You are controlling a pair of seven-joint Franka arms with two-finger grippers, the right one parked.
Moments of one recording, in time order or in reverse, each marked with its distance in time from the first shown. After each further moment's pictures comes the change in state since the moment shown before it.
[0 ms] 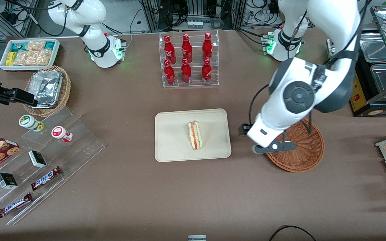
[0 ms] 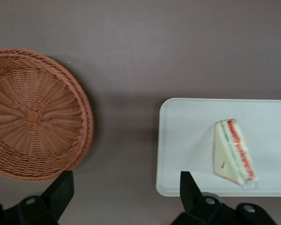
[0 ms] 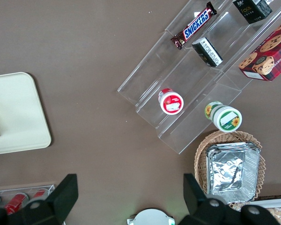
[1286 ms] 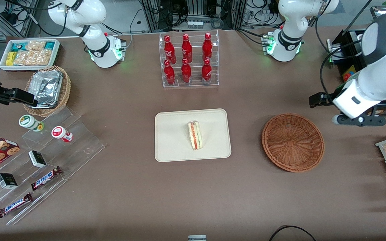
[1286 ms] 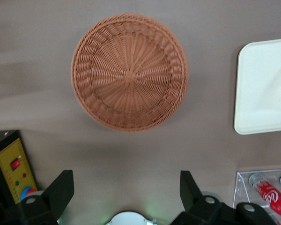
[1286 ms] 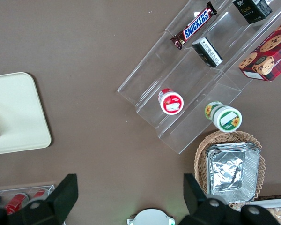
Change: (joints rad) arm 0.298 -0.315 0.010 -0.157 -0.011 -0.274 0.416
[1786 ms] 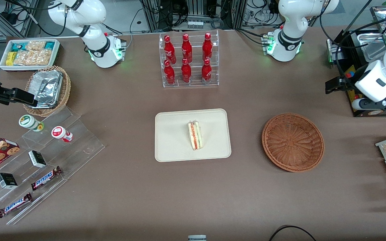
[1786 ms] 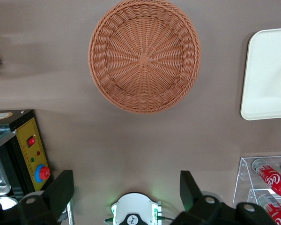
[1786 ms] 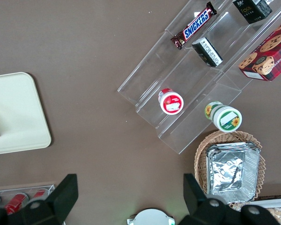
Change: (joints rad) arm 0.000 -0.059 0.062 0.022 0.001 -0.099 0.033
